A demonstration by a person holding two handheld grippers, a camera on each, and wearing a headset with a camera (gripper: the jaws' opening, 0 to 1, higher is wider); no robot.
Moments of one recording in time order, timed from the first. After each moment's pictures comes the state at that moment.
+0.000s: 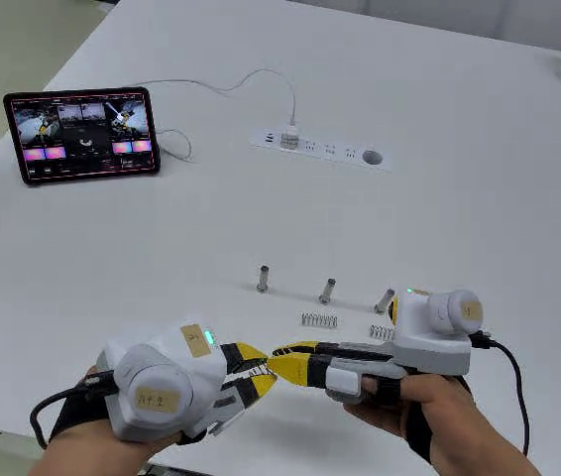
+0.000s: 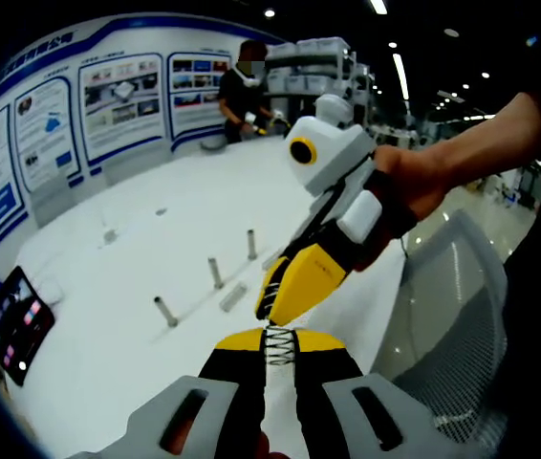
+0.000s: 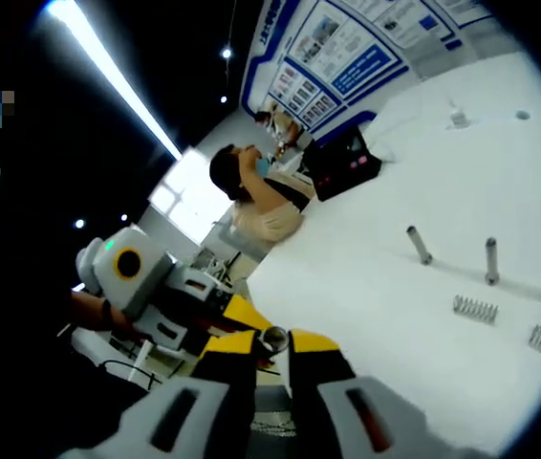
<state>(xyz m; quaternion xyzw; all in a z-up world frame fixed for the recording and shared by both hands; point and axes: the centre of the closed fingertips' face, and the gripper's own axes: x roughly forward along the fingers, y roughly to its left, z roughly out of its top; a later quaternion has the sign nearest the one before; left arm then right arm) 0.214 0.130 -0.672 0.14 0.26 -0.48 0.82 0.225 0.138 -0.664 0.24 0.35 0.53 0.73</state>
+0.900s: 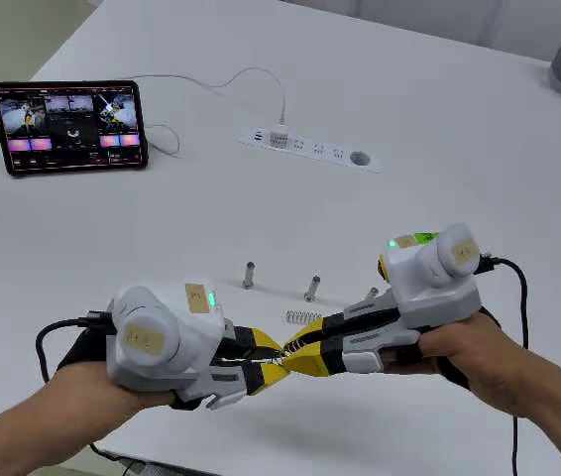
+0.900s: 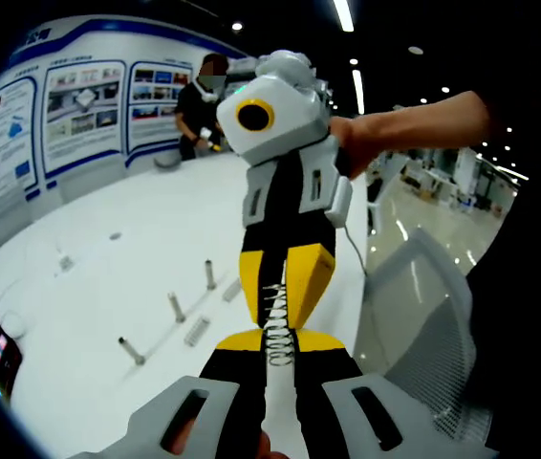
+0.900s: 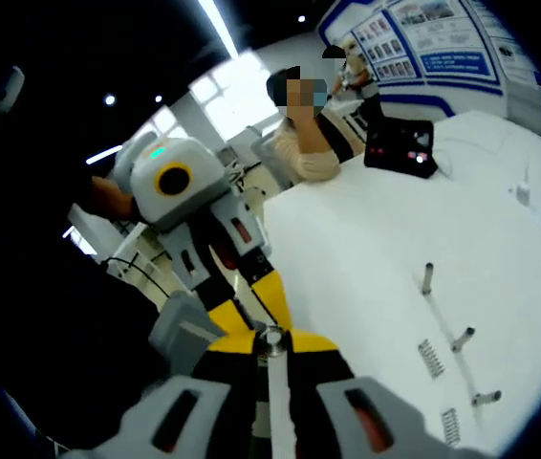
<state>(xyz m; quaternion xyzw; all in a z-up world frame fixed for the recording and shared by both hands) 0.210 0.100 -0.650 0.11 0.24 -0.58 0.77 0.210 0.120 -0.642 -0.02 0.38 0.65 0.66</state>
